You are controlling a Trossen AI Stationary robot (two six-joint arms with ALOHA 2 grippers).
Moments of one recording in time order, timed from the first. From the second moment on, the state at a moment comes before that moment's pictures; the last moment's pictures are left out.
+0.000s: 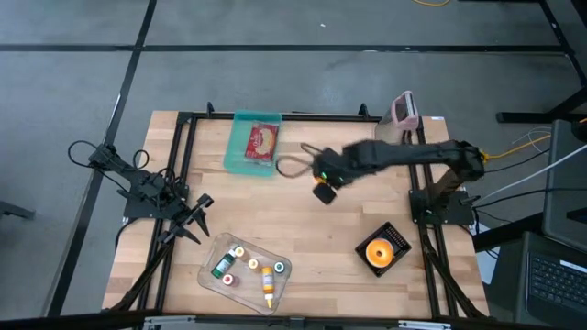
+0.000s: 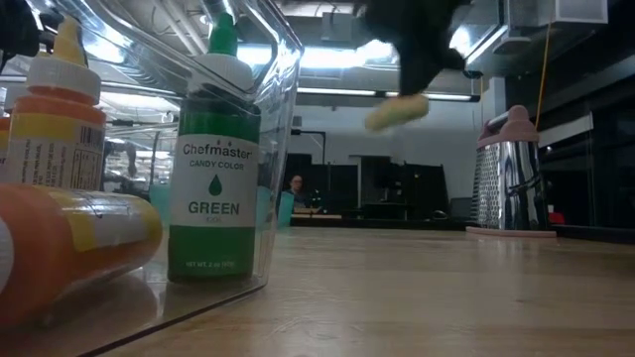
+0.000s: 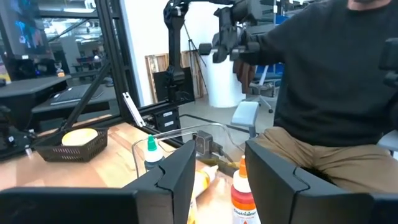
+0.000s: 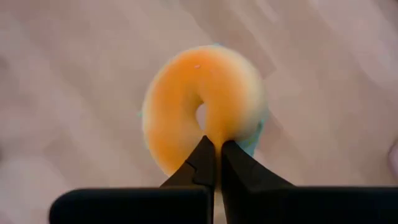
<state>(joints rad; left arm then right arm) -0.50 0.00 0.01 0.05 0.23 0.08 0.03 1.71 1.58 -1.20 0.20 0.66</state>
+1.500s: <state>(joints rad) -0.50 0.00 0.03 0.01 0.22 0.17 0.89 1.64 1.28 -1.24 0.18 2.03</state>
